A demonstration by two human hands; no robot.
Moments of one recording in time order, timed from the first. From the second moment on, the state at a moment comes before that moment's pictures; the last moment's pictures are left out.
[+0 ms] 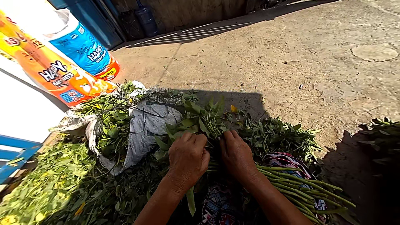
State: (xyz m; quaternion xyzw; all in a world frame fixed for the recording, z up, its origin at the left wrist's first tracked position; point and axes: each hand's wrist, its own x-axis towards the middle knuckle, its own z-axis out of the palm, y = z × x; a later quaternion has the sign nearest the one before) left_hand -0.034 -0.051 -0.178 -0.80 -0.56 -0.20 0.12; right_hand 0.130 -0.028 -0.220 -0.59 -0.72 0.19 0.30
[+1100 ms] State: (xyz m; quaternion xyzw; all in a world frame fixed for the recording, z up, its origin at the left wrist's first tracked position) left_hand -0.027 -0.065 -0.183 -0.67 -0.59 -0.42 0.19; right_hand 0.133 -0.031 -0.232 -0.57 -0.74 0.16 0.32
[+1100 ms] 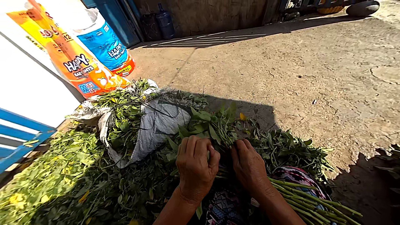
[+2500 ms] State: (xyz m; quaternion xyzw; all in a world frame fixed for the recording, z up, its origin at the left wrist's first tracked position) left_hand -0.089 -0.059 -0.152 -0.63 -0.61 -0.46 -0.14; right_hand 0.102 -0.041 -0.241 -0.49 -0.84 0.02 0.21
